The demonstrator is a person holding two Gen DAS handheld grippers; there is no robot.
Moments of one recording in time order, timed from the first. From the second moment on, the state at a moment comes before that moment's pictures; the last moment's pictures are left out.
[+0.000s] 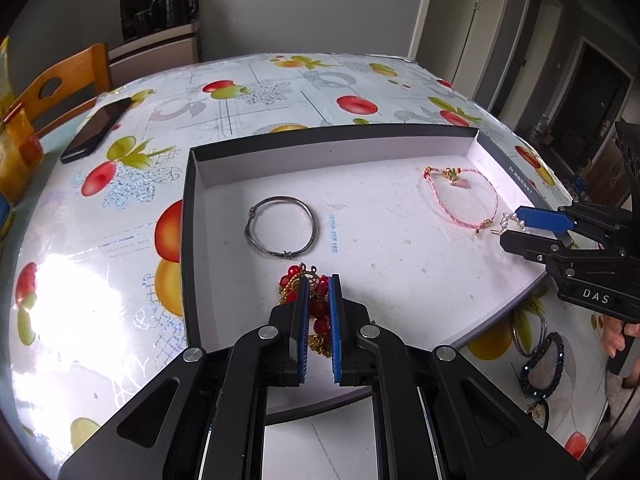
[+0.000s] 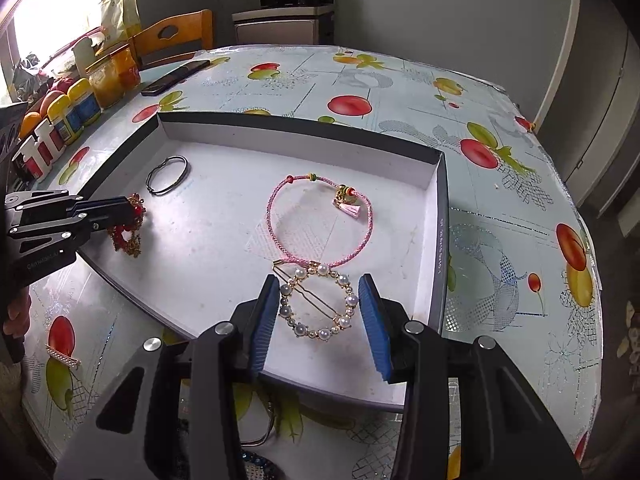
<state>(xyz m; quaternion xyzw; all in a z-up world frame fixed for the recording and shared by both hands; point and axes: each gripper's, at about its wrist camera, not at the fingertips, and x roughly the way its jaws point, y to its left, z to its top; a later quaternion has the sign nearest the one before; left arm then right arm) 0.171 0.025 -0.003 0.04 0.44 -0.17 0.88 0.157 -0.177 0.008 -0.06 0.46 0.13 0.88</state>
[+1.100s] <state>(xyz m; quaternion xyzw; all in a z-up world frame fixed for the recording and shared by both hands) 0.170 0.023 -0.003 0.04 0.44 -0.17 0.88 0.157 -0.174 0.009 -0.06 0.46 0.14 0.88</state>
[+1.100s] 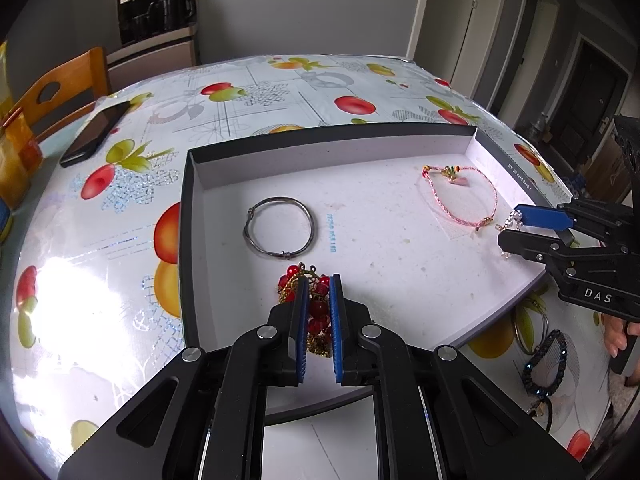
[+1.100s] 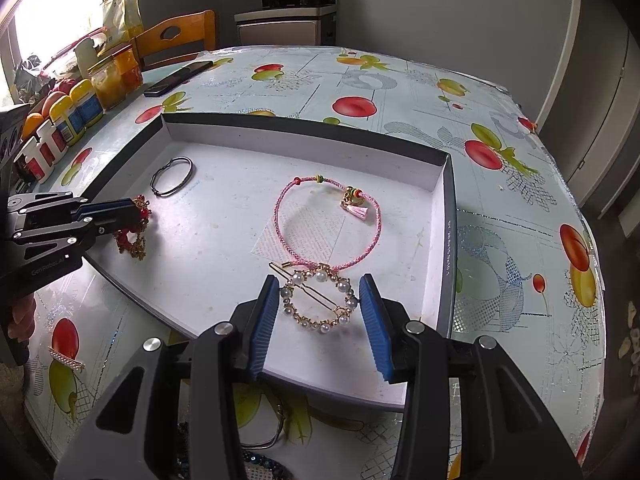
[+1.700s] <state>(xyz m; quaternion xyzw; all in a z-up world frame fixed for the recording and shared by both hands) 0.157 0.021 0.021 0.04 0.41 -0.17 0.89 0.138 -0.181 0.032 -0.04 0.42 0.15 0.90</state>
